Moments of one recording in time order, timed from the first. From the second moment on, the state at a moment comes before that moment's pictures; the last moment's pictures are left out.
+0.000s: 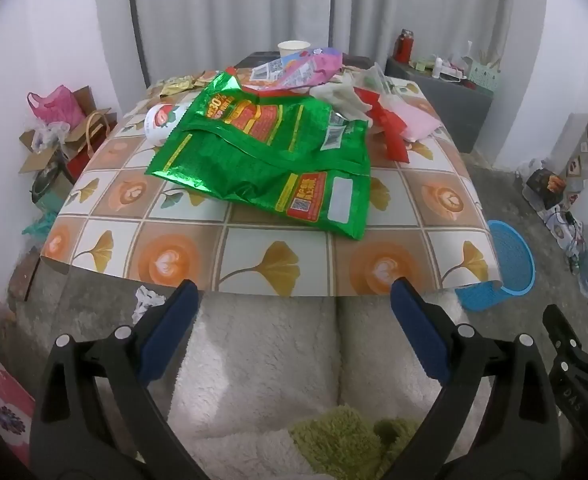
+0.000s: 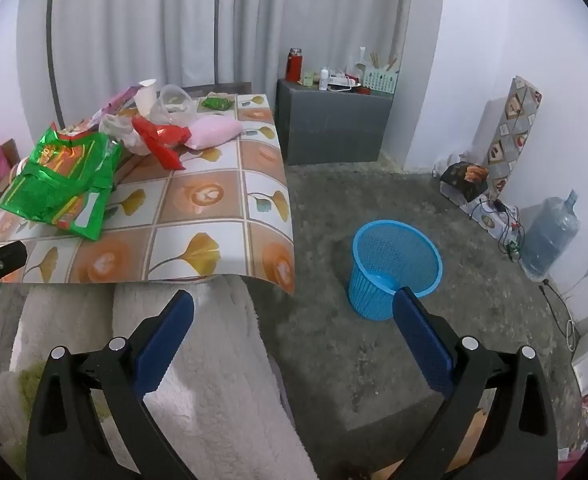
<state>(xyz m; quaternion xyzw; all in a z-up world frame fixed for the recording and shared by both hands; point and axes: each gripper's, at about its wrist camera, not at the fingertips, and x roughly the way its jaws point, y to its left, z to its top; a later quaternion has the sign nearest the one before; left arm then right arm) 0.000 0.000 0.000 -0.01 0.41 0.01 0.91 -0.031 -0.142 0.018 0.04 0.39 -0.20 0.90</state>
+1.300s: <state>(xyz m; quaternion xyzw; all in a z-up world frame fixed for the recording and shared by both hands) -0.002 0.004 0.002 -0.01 0.42 0.01 0.91 -0.032 -0.141 0.021 0.04 0.38 -0.20 0.90</state>
